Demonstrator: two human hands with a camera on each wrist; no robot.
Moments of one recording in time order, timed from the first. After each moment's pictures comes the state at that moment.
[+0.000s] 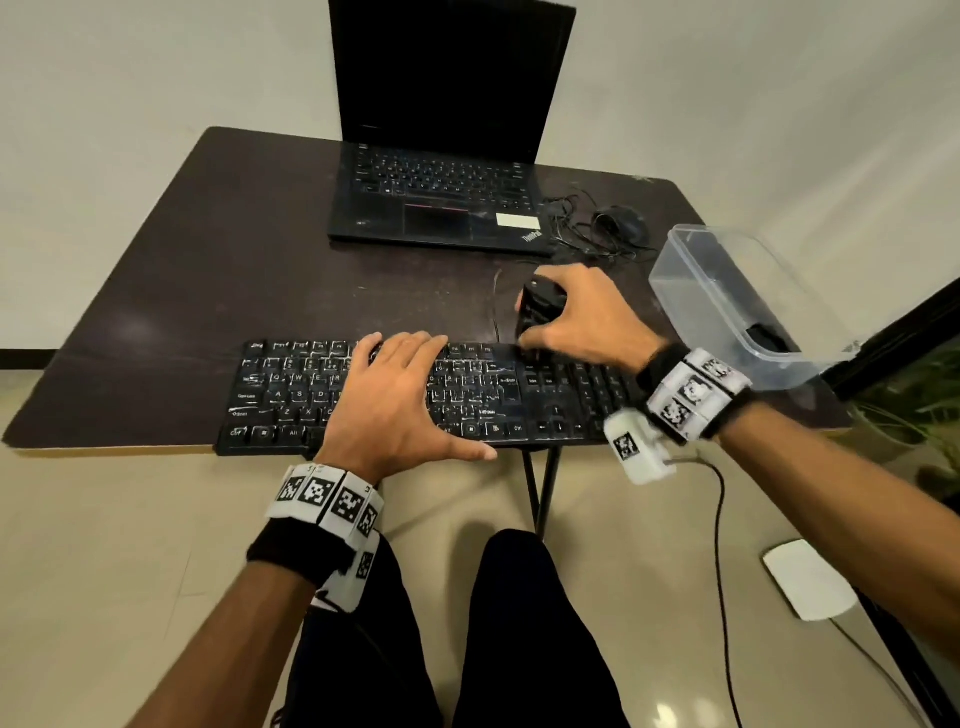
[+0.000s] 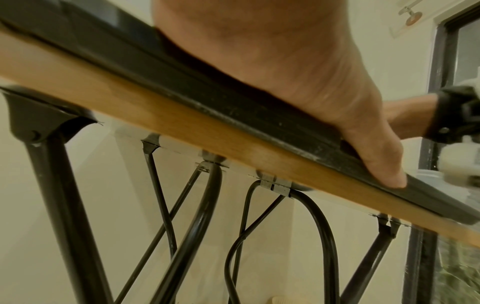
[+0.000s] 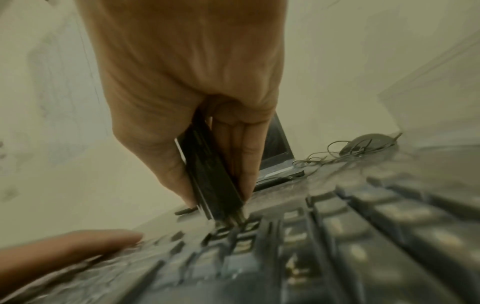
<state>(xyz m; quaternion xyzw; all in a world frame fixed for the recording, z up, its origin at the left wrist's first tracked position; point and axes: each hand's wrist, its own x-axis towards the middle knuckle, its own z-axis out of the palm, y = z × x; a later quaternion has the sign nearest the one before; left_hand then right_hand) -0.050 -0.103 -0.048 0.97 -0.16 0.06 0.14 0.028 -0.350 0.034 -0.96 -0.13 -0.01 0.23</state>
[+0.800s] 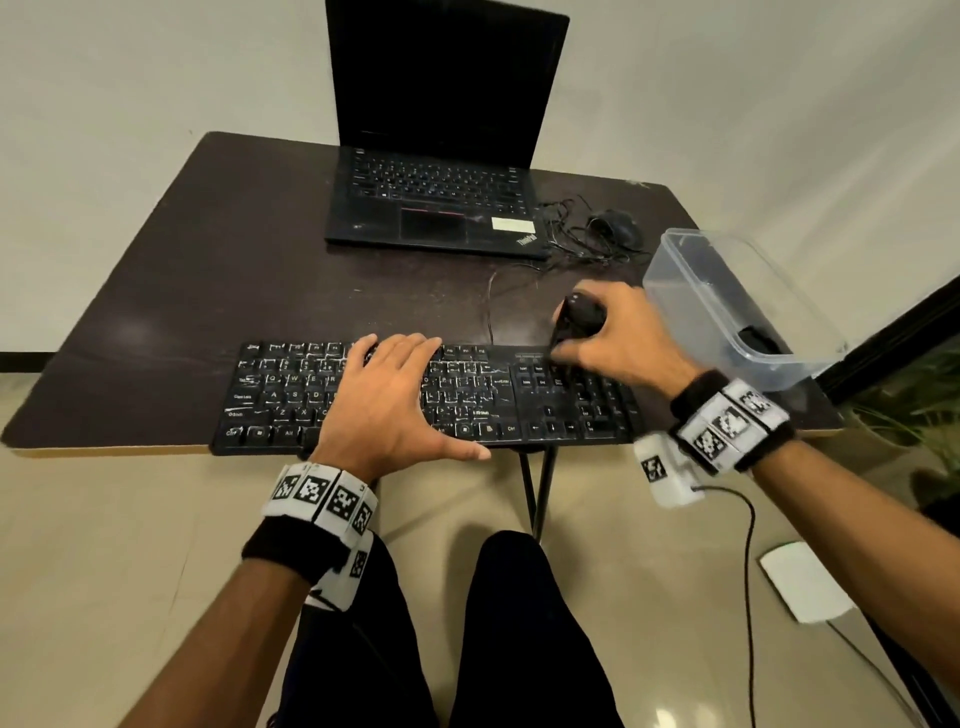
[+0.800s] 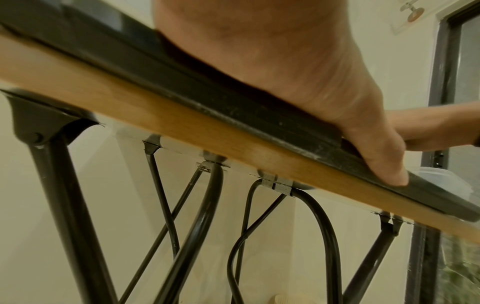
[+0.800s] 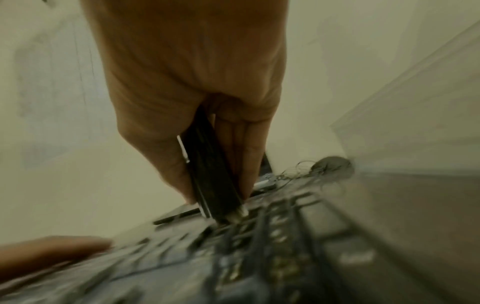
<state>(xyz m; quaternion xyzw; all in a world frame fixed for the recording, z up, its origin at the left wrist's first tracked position) -0.050 -0.104 -0.045 0.97 -0.16 0.05 0.15 0.001 -0.387 0.036 -0.97 -0.10 -0.04 0.23</state>
